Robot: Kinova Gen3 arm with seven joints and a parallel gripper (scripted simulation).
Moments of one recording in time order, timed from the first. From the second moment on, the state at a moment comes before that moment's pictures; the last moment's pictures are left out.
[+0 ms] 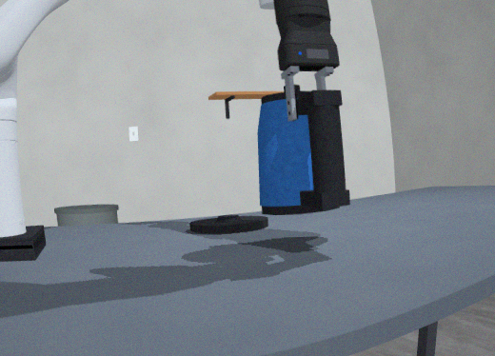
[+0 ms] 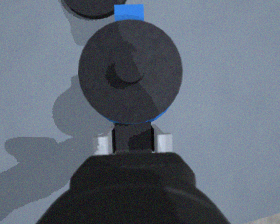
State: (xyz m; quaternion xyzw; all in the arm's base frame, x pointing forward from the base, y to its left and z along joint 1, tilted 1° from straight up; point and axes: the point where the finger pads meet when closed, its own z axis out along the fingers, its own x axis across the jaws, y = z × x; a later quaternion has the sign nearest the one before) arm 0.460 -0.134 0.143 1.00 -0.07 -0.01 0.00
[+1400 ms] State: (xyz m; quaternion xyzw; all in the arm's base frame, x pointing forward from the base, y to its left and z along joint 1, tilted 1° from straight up) arm 0.440 -0.018 0.143 1.00 -0.07 -0.01 0.00
